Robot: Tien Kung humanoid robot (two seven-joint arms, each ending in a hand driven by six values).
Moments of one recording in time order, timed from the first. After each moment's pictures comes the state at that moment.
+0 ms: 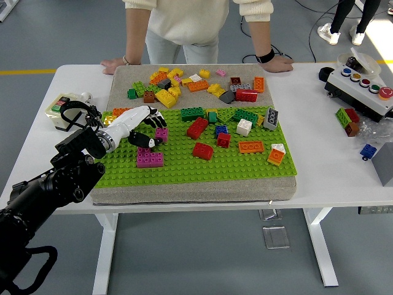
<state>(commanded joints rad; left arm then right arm) -0.83 0.04 -0.99 -0.42 1.88 0.06 -0.36 0.15 -0.14 1.35 0.18 -1.06 -0.02 -0.07</state>
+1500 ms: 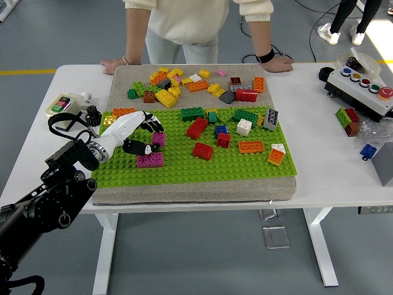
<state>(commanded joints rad) -0.61 0.10 -1.12 -0.78 1.99 0.02 -0.26 0.14 -0.15 1.38 0.18 -1.06 -0.02 -0.06</state>
